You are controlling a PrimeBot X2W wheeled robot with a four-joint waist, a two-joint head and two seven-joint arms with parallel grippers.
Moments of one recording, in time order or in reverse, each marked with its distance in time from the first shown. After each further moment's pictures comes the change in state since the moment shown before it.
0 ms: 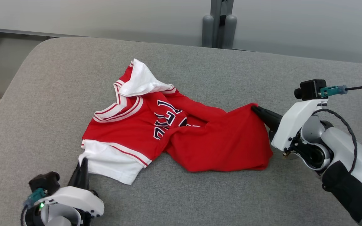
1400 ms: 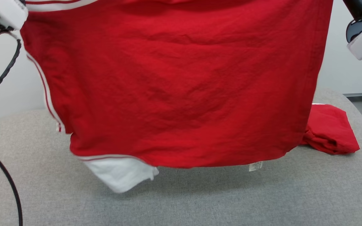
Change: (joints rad) left arm -0.772 0.304 -0.089 -0.402 -0.265 -0.086 0.609; right arm -0.436 -0.365 0.143 -0.274 -0.106 0.000 -0.269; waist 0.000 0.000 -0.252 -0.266
